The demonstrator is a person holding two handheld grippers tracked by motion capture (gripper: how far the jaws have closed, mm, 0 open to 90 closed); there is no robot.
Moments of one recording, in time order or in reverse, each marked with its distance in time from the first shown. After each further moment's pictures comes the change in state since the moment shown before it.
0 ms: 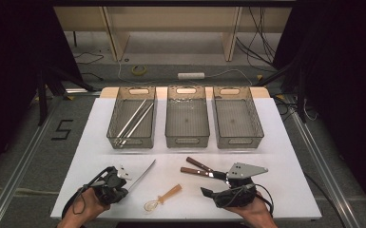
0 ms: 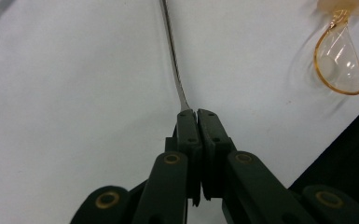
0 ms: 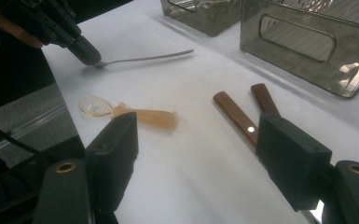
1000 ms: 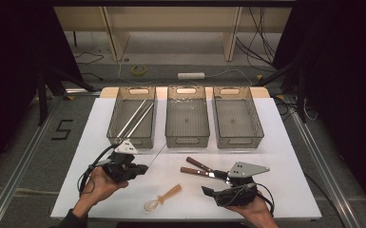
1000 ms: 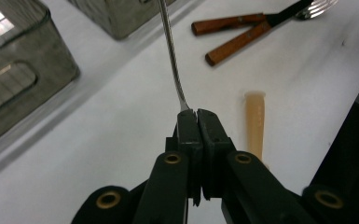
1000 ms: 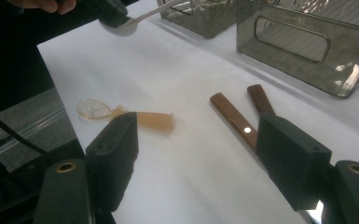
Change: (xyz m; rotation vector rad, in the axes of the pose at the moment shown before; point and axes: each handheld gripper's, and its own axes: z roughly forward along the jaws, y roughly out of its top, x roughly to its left) left arm 0.013 0.061 -0.028 -0.346 -0.168 -0.065; right arm -0.003 0.000 -0.002 -0.009 -0.001 0.014
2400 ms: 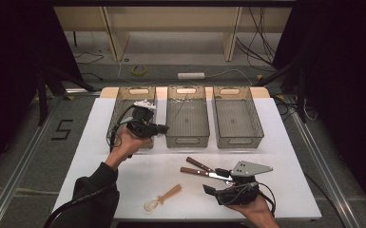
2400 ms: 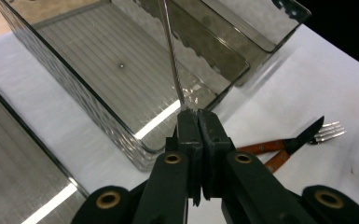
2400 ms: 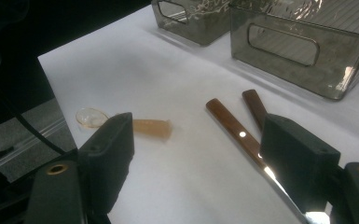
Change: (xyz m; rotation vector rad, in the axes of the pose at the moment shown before) left arm 0.050 0.100 0.042 -0.134 -0.056 -0.105; right arm -0.004 -0.001 -0.002 -0.038 -0.003 0.023
